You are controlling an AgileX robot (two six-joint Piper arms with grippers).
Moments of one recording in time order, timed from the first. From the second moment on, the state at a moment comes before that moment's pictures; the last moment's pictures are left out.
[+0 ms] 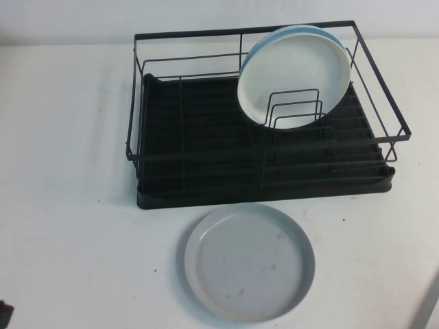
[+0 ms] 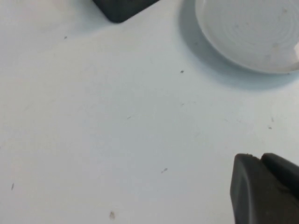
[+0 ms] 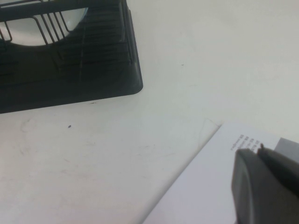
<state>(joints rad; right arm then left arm) 0.02 -0.01 0.03 0.03 0.35 0.09 -0.39 0.51 -0.73 -0.09 1.12 0.28</state>
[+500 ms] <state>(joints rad) 0.02 -0.01 0.03 0.03 0.35 0.09 -0.35 -0.01 -0.17 0.10 0.45 0.12</state>
